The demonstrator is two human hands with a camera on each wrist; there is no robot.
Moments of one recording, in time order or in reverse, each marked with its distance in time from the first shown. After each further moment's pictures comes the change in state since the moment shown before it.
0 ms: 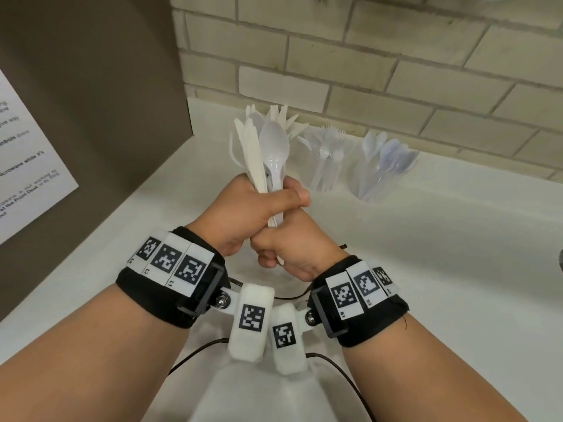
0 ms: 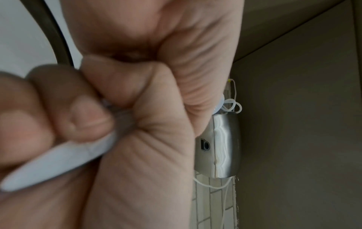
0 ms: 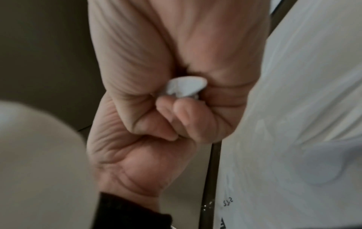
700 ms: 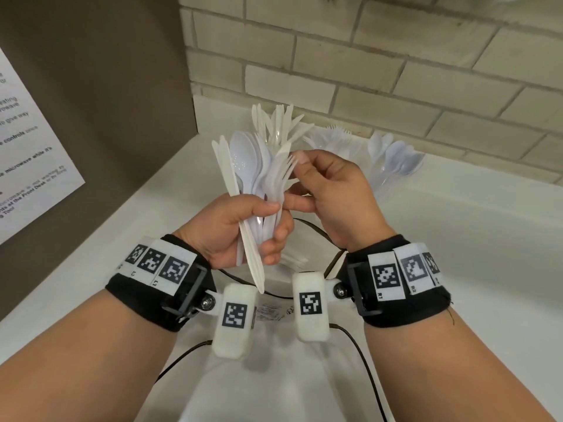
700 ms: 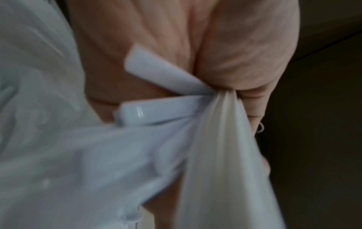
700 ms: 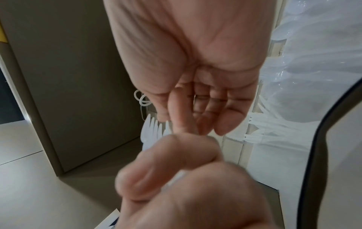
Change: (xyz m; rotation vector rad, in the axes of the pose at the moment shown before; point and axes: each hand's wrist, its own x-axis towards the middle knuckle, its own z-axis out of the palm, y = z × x) left_hand -0.004 -0.023 -0.034 -0.543 -0.652 -0.135; right_hand 0.005 -0.037 -0.030 -0.020 0.256 -0.232
